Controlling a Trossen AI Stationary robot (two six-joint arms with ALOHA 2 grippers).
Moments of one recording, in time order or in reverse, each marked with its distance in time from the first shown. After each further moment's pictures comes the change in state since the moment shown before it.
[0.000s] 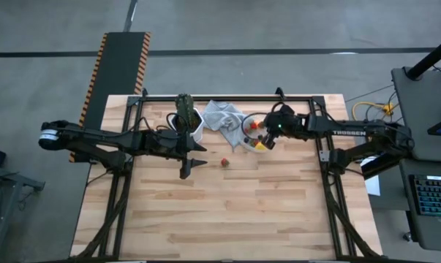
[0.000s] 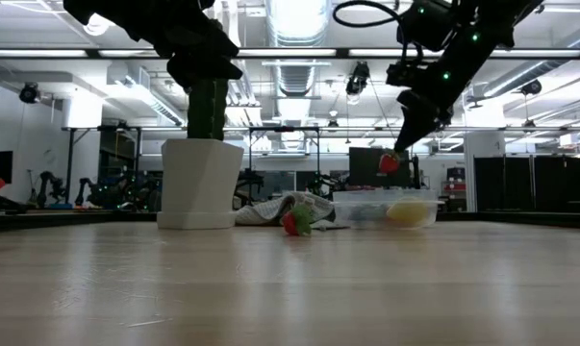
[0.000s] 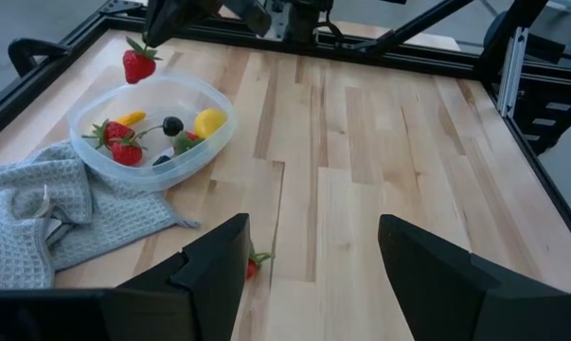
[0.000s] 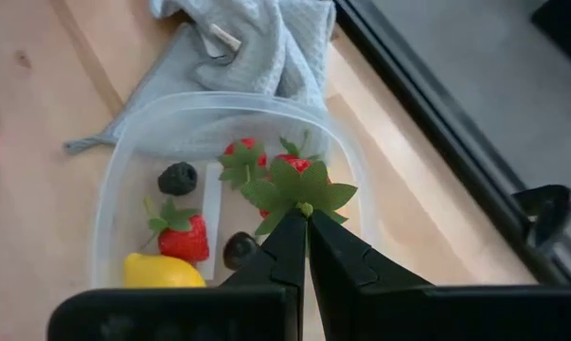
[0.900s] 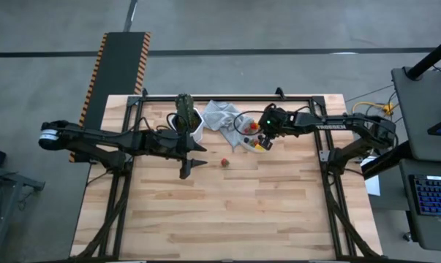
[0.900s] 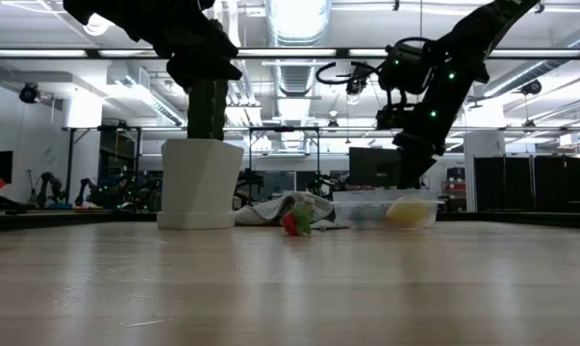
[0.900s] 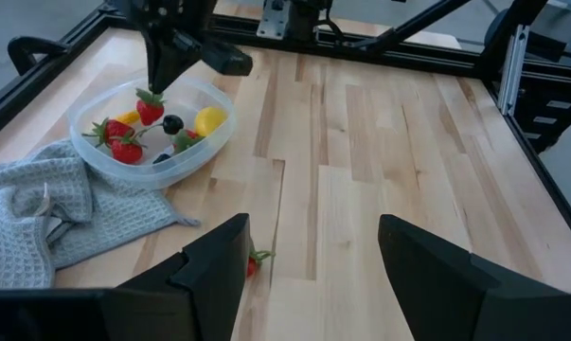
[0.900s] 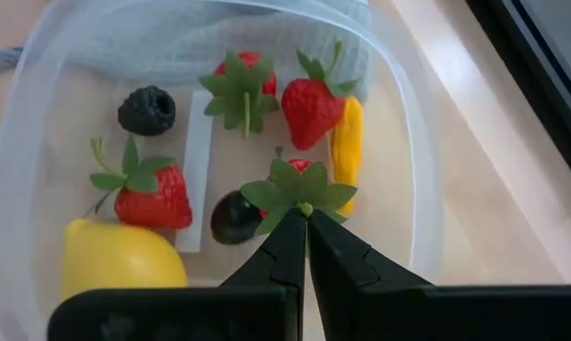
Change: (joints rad) left arm 0.000 0.000 0.000 -0.005 0.000 0.000; right arm -0.108 0.213 0.010 0.016 -0.133 -0.045
